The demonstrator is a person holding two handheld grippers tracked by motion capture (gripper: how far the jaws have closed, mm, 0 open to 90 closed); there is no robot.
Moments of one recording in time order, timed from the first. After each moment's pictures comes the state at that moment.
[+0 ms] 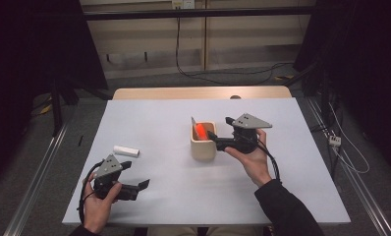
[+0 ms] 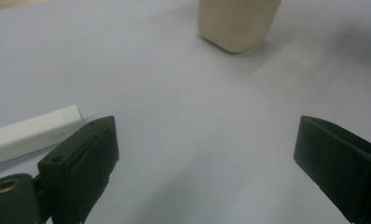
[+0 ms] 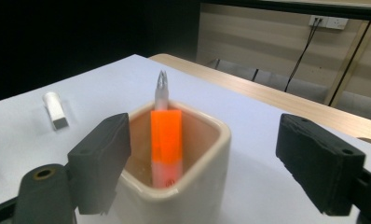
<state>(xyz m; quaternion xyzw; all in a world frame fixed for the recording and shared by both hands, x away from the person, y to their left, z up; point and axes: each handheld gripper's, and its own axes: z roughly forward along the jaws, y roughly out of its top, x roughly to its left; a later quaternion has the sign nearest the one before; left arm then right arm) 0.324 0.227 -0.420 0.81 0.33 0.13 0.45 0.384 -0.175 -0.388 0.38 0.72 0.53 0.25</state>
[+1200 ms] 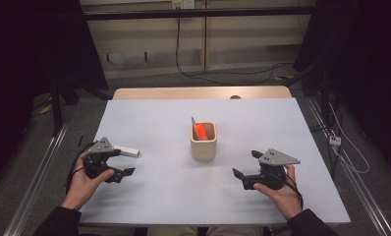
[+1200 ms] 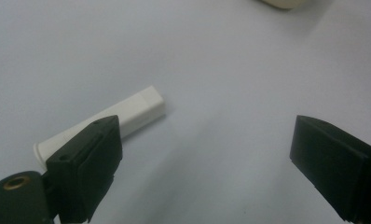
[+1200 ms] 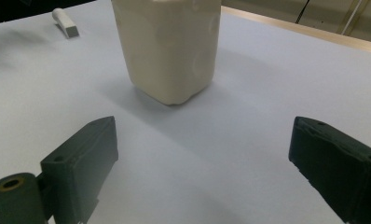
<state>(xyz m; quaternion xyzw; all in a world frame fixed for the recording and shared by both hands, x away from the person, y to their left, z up) 0.388 0.264 -0.413 0.87 0.29 0.11 0.38 0.302 -0.232 -0.433 0.39 0.76 0.47 0.23</state>
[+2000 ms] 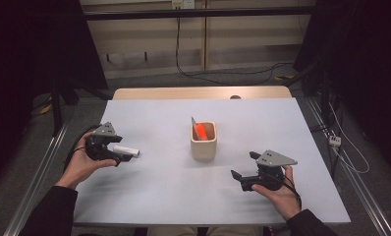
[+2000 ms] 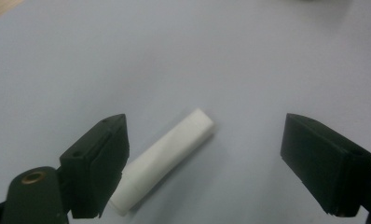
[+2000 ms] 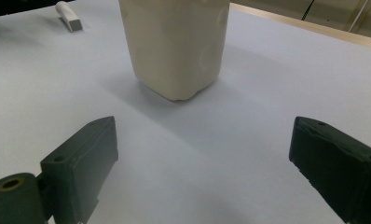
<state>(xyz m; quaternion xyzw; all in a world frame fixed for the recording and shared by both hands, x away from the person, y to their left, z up) 0.436 0.264 -0.400 0.90 0.25 0.11 0.34 0.303 -0.229 -0.436 0.39 0.76 0.47 0.22</state>
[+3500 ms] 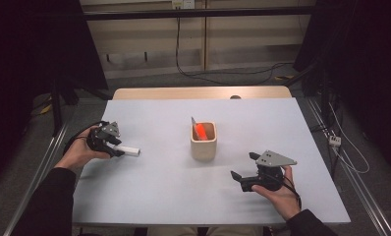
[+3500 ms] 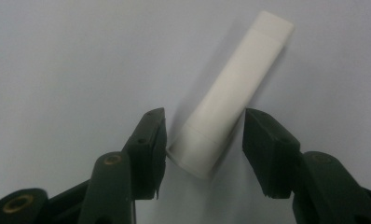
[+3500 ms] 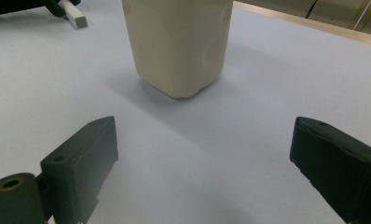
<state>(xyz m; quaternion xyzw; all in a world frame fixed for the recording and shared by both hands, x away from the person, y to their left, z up) 0.482 0.274 -0.424 0.97 0.14 0.09 0.19 0.303 -0.229 -0.438 0.38 0.77 0.47 0.22</state>
